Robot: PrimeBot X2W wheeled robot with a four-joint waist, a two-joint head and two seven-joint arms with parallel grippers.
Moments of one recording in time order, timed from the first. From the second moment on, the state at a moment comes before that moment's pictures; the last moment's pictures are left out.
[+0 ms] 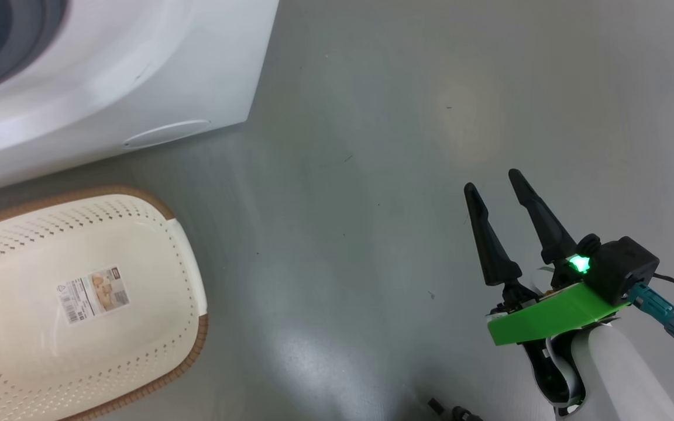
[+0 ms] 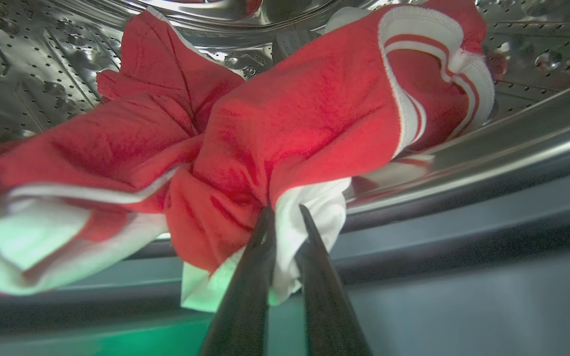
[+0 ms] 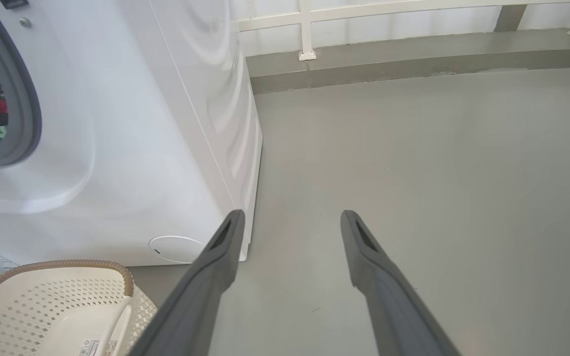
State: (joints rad) left arm -1.27 0.46 -0.13 1.07 -0.31 -0.08 0.20; right arm -0.27 -0.04 0.16 0.15 0.37 0.12 -0.26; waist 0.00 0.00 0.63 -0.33
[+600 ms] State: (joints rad) left arm -1.17 0.41 -0.15 1.01 -0.32 -0.03 0.02; right arm -0.26 -0.04 0.15 0.15 0.35 0.12 -0.26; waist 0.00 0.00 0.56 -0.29
